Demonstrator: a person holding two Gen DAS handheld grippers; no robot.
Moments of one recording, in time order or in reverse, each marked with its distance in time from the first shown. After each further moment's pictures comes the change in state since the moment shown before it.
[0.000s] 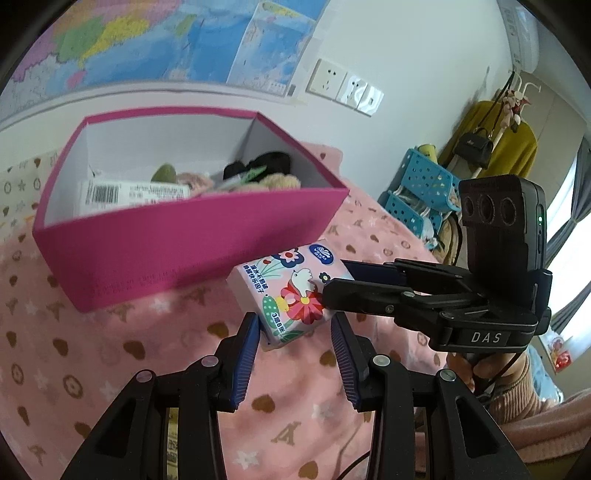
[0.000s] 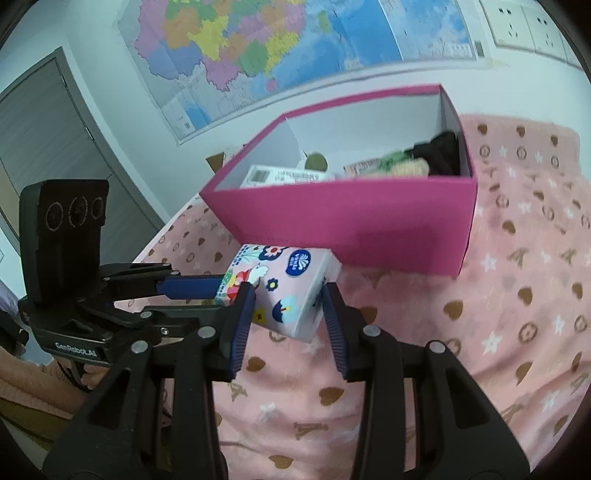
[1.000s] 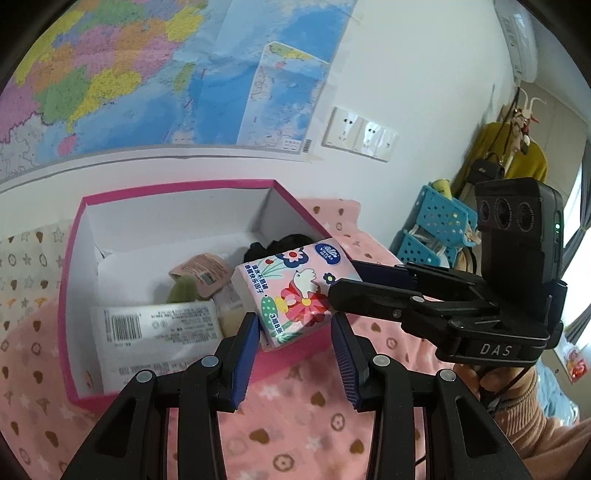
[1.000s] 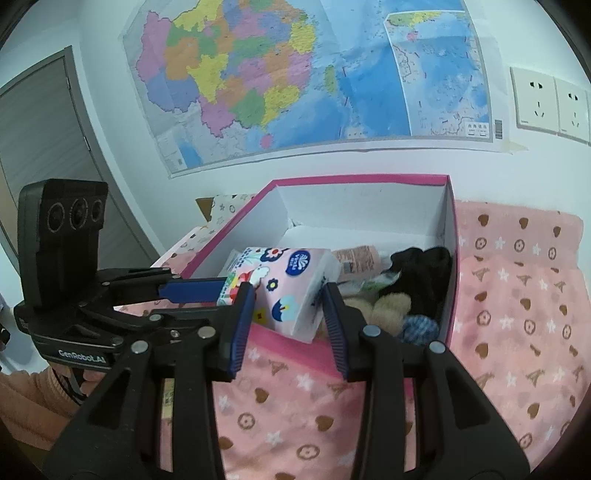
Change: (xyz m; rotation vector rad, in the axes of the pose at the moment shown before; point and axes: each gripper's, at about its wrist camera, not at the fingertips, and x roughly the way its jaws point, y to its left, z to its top) left arm 0.010 0.020 0.089 0.028 -0.103 0.057; right arm 0.012 -0.022 0.094 -0.086 -0.087 -0.036
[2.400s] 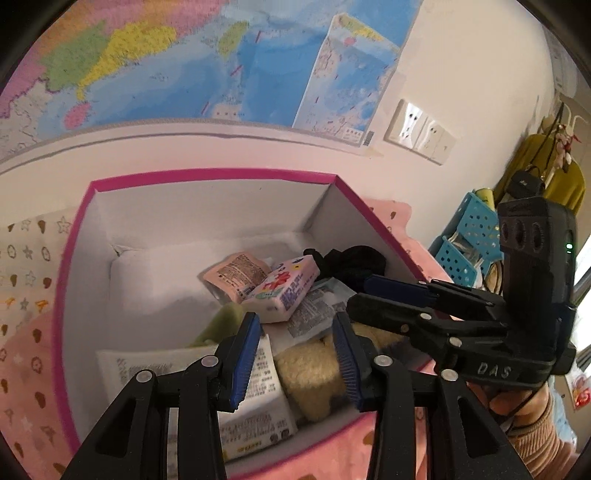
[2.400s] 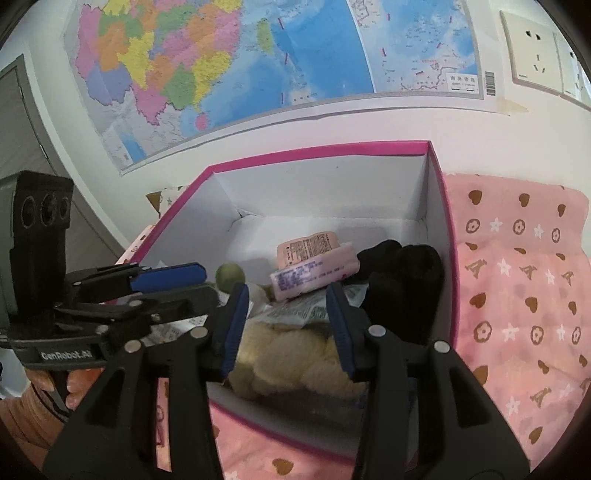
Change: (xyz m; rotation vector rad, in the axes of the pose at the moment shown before) left arm 0.040 0.049 0.019 -0.083 0.039 0.091; right arm 0.056 -0.044 0.010 0.108 0.090 -0.087
